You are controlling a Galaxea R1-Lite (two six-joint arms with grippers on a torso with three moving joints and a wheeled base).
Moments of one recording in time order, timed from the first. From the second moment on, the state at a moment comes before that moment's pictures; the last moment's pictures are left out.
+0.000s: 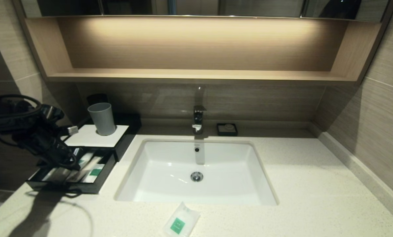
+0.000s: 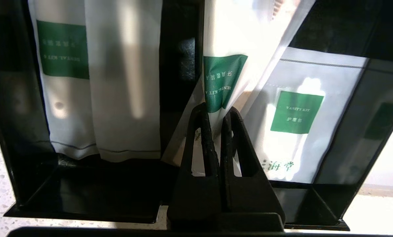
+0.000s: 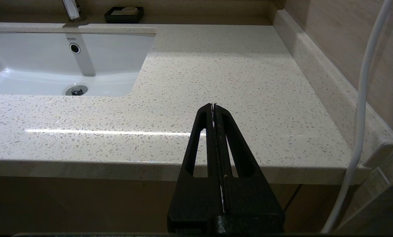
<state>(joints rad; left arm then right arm) 0.25 2.11 -1.52 0.63 -0.16 0.16 0.00 0.00 0.00 0.00 0.00 0.00</state>
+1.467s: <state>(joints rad) 0.25 1.95 -1.50 0.62 -0.18 0.05 0.00 0.00 0.00 0.00 0.00 0.00</state>
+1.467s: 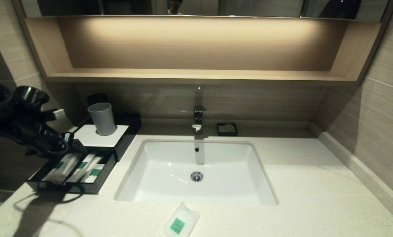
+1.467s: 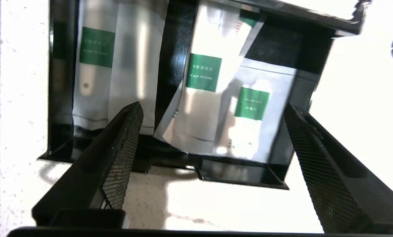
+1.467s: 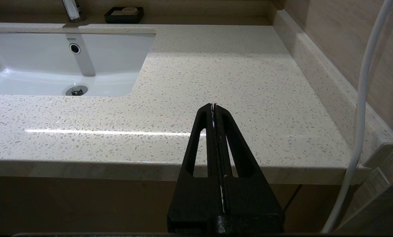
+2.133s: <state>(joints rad) 0.13 1.72 -1.32 0.62 -0.33 0.08 0.00 0.00 0.00 0.00 0.00 0.00</state>
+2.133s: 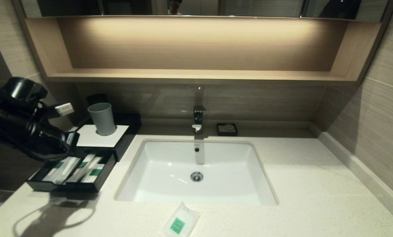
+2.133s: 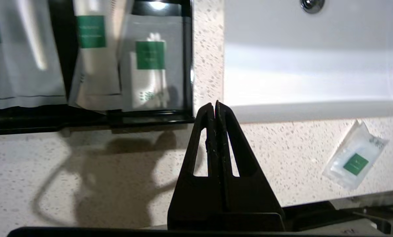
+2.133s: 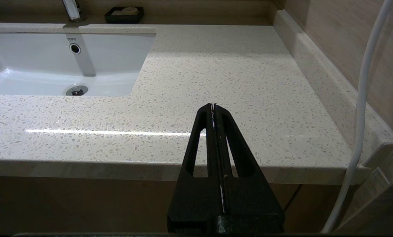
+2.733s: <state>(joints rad) -0.11 1.64 -1.17 0.63 -0.32 0.07 0.00 0.00 0.00 0.00 0.00 0.00</state>
